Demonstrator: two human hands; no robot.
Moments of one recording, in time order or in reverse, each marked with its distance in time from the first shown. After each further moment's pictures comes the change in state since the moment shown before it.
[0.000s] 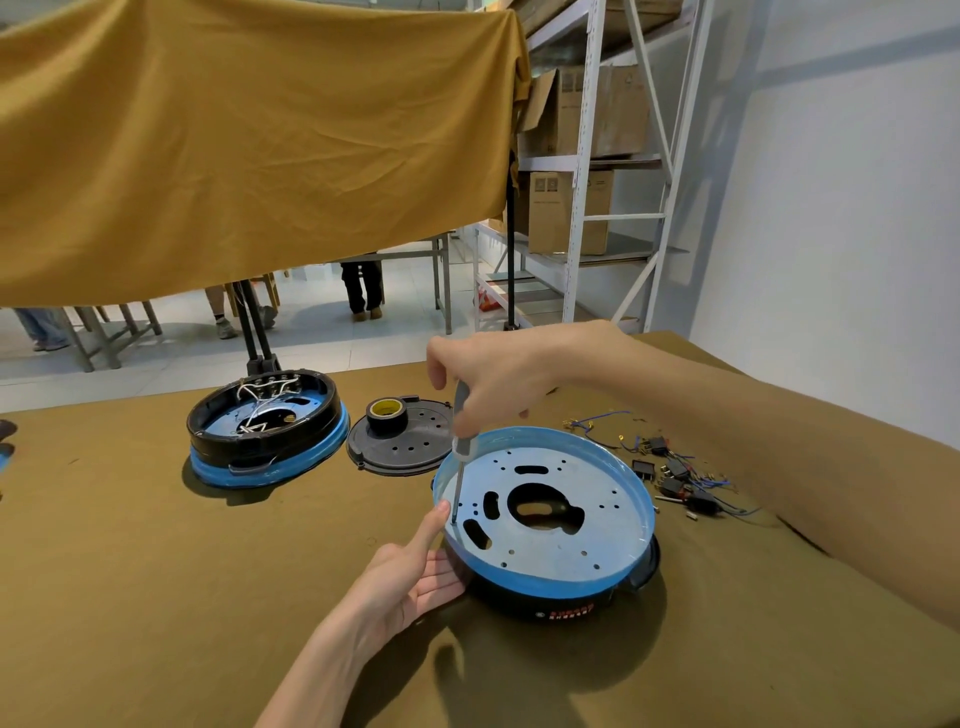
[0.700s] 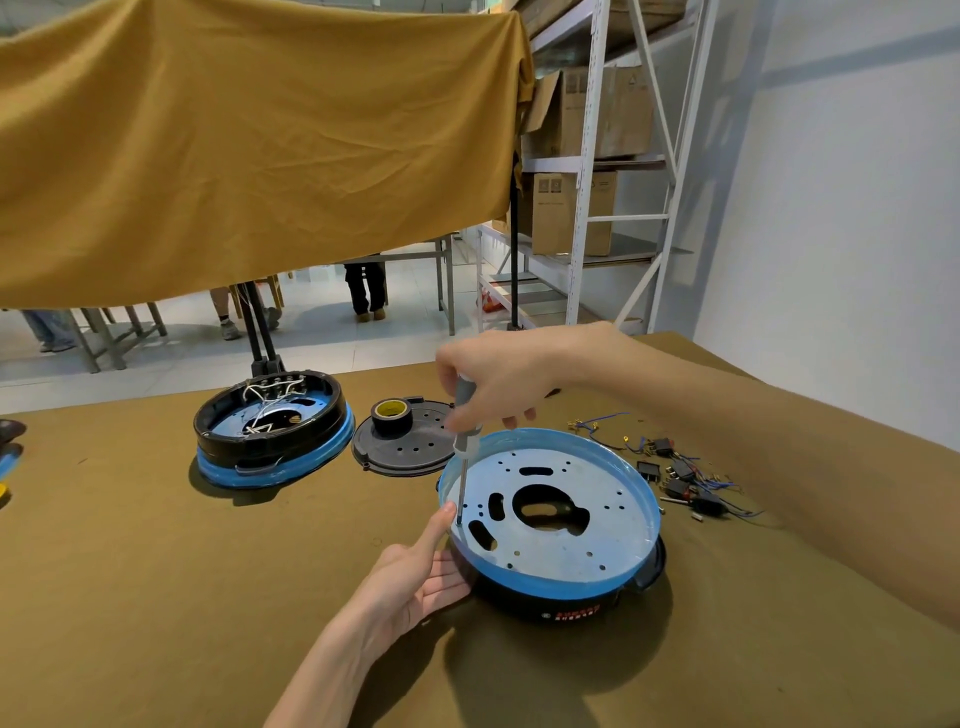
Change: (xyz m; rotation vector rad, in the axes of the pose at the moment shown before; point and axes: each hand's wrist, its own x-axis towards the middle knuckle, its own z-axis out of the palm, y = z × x) left_hand 0.001 -0.002 0.000 0.006 -0.001 0.013; right_hand 0.007 0.004 0.001 0.040 0.010 0.031
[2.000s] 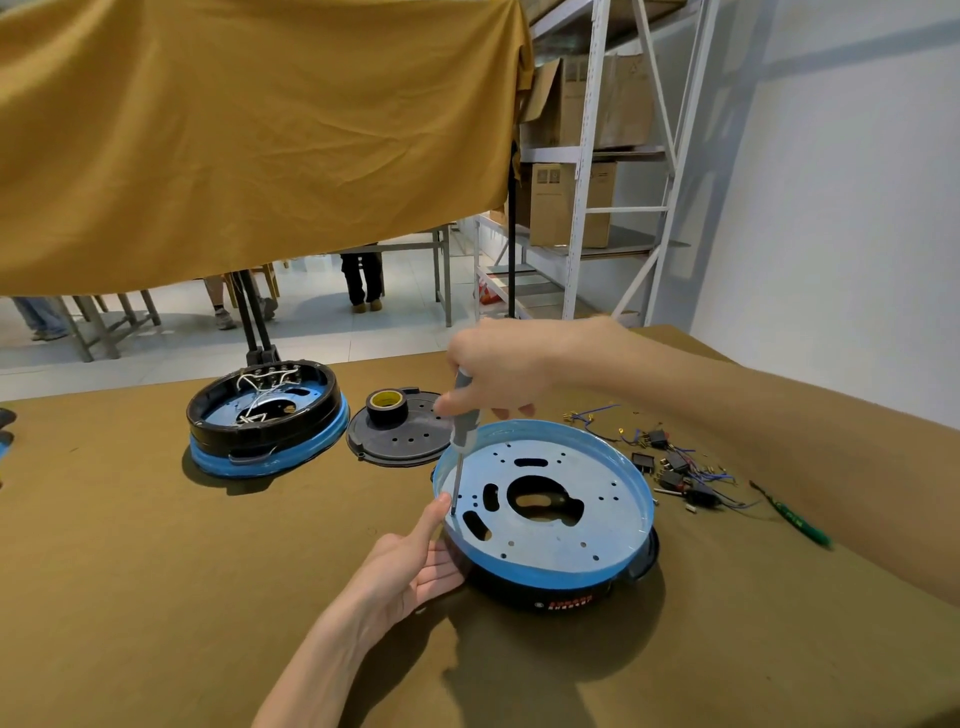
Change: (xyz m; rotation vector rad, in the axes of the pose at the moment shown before) left_hand 0.000 0.000 0.003 0.003 0.024 -0.001; right_hand -0.006 -0.002 0.002 -0.139 0.056 0.001
